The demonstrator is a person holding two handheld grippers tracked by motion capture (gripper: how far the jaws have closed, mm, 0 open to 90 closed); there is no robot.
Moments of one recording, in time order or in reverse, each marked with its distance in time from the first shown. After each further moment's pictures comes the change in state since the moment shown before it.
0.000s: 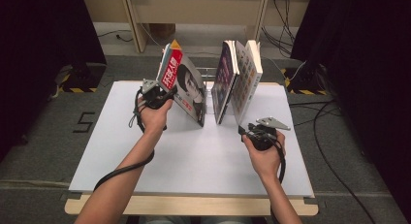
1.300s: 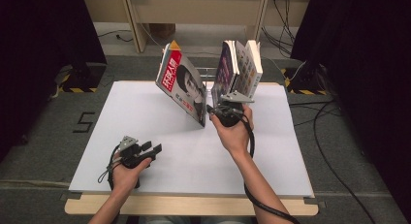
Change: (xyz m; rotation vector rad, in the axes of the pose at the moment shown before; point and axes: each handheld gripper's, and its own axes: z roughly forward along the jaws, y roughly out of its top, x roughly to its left) left arm 0.053 -0.130 -0.119 0.249 -0.058 0.000; right arm 0.078 0.069 0.045 -0.034 0.095 -0.112
